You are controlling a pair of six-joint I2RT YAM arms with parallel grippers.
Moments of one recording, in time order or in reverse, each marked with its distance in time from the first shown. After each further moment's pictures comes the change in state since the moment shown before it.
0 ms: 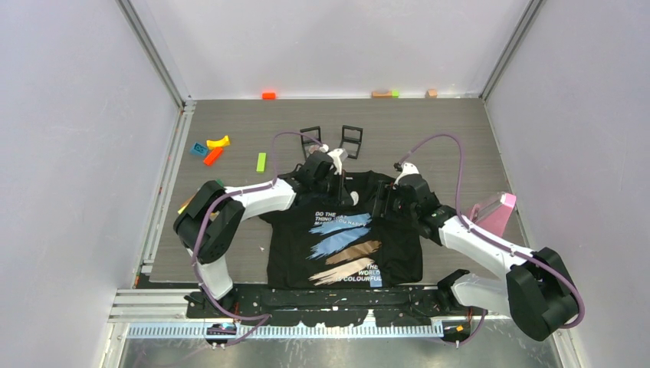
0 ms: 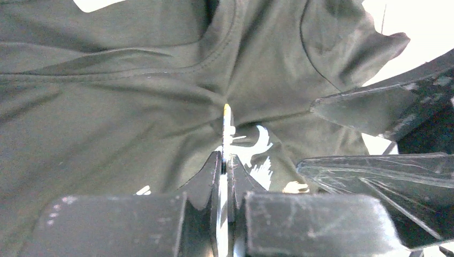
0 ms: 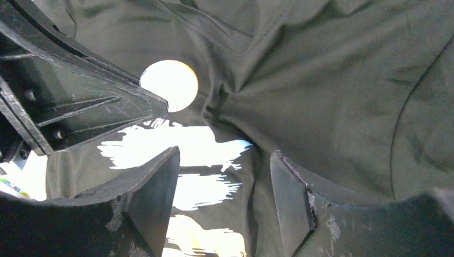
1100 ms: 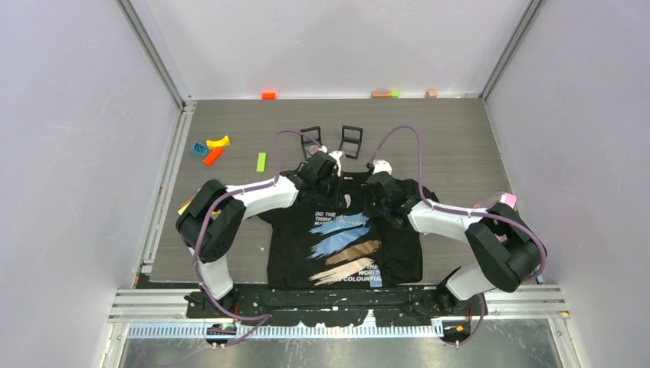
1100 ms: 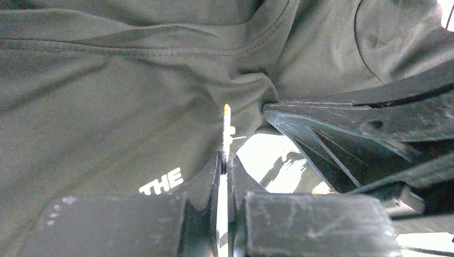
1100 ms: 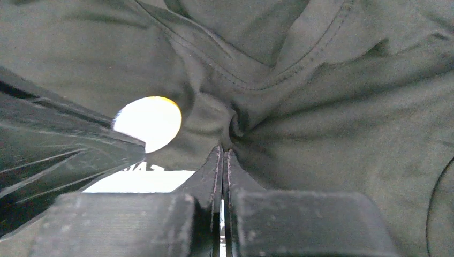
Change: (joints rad) left arm -0.012 0.000 0.046 -0.178 -0.117 0.028; right arm 0.147 0.351 0.145 0.106 0.201 -0.075
